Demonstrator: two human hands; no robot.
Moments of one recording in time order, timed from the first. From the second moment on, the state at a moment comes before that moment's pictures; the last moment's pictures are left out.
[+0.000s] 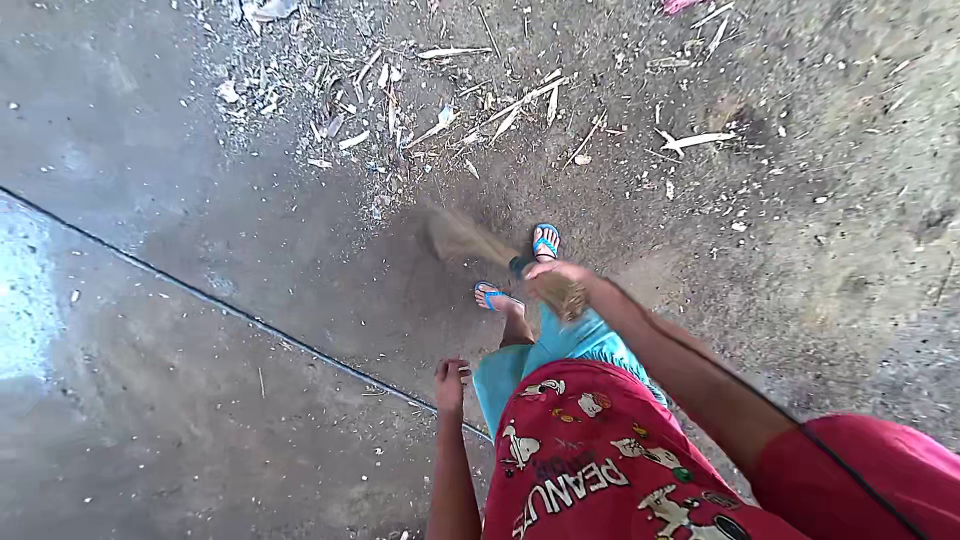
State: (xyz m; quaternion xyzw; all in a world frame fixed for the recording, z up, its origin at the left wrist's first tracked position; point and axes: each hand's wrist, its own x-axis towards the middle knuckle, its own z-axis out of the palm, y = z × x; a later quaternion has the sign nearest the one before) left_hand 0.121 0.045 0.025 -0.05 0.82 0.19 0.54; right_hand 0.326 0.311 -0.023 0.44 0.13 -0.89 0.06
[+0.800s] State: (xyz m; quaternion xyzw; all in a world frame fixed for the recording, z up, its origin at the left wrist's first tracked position) left_hand 0.168 0.132 0.012 -0.03 0.80 0.13 0.58; right_hand 0.429 0.356 0.038 0.40 -0.04 -0.91 -0.07
